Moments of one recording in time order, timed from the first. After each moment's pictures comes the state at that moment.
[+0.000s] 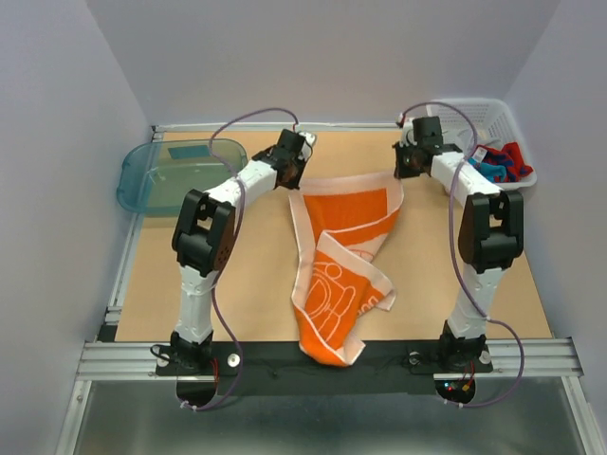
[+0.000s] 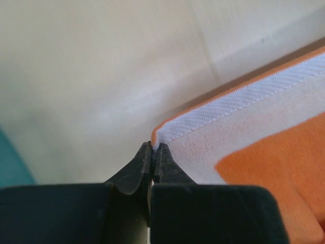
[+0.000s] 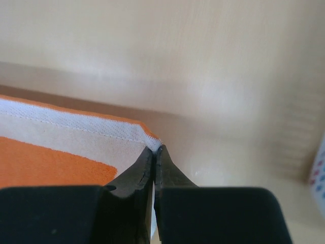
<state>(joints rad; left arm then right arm) -0.49 2.11 1.65 -0.43 -0.12 0.00 0.10 1.99 1.53 -0.45 -0.09 -0.05</state>
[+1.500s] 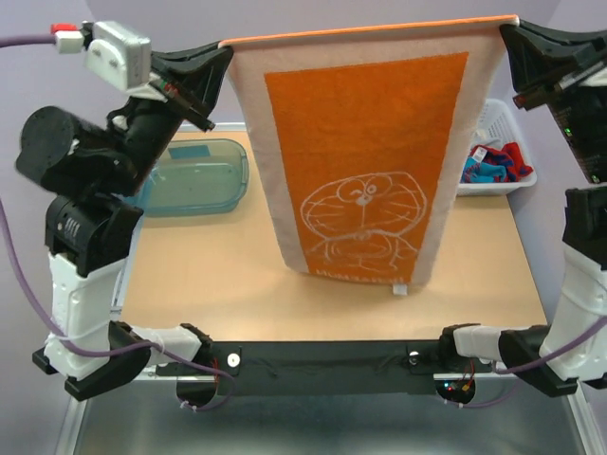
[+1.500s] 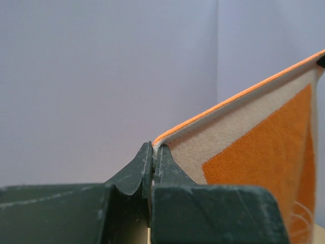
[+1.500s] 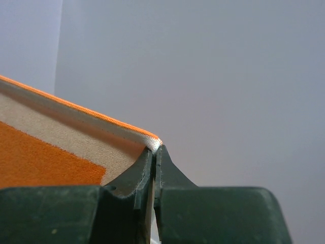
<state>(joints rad) -0.59 1.23 2.16 -0.42 0.12 0.04 0.13 1.26 2.26 -0.40 -0.38 -0.10</state>
